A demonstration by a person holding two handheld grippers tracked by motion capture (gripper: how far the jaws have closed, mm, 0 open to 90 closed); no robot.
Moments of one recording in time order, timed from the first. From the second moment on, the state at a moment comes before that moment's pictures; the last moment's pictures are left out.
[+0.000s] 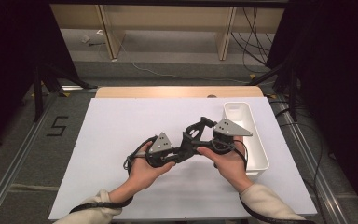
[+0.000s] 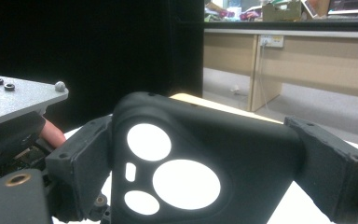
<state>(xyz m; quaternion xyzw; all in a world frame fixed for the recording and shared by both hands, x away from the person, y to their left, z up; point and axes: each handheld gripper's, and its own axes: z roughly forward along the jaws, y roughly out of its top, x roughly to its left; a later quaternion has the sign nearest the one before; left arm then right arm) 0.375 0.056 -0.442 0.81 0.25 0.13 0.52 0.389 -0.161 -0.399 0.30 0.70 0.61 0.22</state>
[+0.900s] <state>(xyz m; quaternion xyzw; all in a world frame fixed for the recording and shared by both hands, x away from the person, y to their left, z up) 0.366 0.071 -0.431 0.83 0.22 0.15 0.49 0.390 -0.171 -0.392 0.31 0.69 0.62 0.21</state>
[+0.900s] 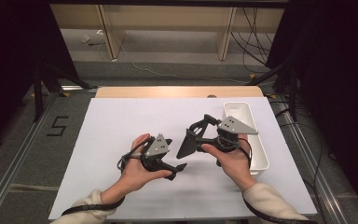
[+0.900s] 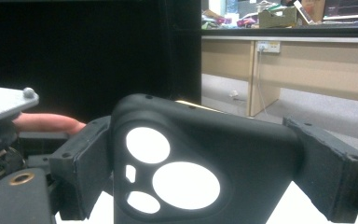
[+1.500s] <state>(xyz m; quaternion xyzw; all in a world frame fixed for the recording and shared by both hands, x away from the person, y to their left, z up) 0.364 0.100 -0.432 0.83 0.23 0.17 0.48 0.390 -0.181 -0.391 0.31 0.69 0.62 0.21</state>
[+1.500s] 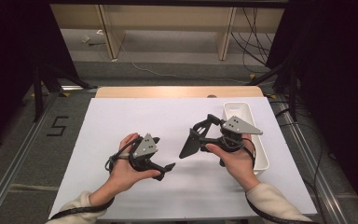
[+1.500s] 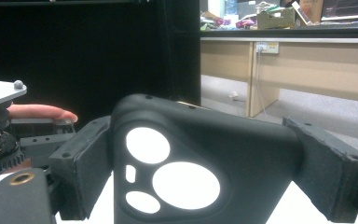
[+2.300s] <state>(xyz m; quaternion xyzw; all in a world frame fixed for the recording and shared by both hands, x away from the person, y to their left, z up) 0.359 0.136 -0.433 0.81 0.26 0.19 0.48 0.390 -0.187 -0.387 0.31 0.69 0.62 0.22</state>
